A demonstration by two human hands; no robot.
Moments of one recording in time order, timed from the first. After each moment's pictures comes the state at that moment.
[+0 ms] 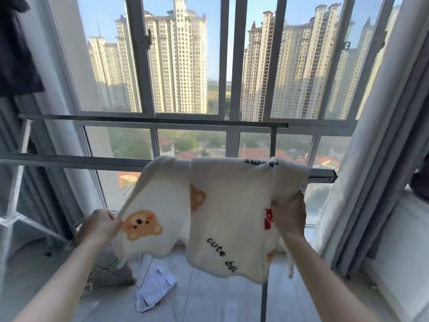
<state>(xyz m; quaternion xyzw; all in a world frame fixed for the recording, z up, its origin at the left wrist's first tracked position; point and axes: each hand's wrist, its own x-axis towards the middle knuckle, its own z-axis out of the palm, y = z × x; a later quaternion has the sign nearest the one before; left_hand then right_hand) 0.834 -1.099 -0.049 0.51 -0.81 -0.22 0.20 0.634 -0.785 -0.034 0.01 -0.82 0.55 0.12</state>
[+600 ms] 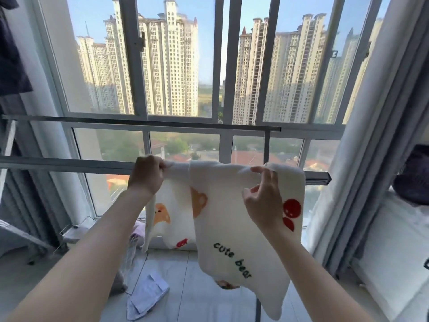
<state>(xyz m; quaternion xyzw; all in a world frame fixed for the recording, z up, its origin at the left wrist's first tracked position) 0.751 -1.057 0.042 0.20 -0.90 -0.13 0.37 0.674 -0.823 0.004 0.25 -0.80 0.48 0.24</state>
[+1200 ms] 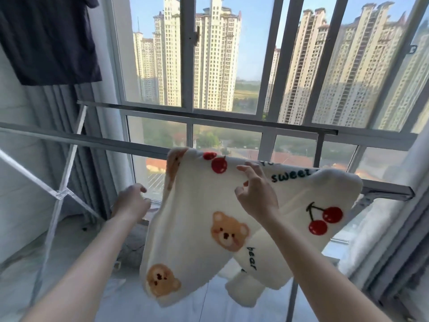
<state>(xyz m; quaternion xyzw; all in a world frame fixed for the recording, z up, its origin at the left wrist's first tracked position) 0.876 -1.152 -0.031 0.47 -0.82 -0.23 0.24 0.719 -0.934 0.008 0.39 -0.84 0.35 0.12</state>
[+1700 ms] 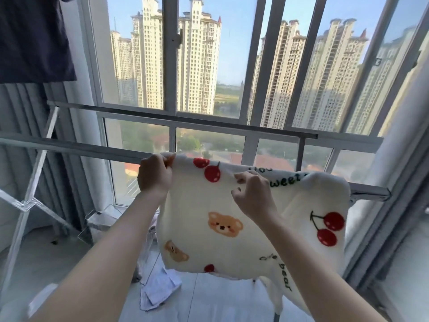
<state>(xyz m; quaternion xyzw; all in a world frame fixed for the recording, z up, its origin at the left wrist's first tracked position) 0.798 -1.128 0.024 0.34 -0.81 -0.19 0.43 0.717 -0.934 0.021 0.35 -0.85 0.37 0.15</state>
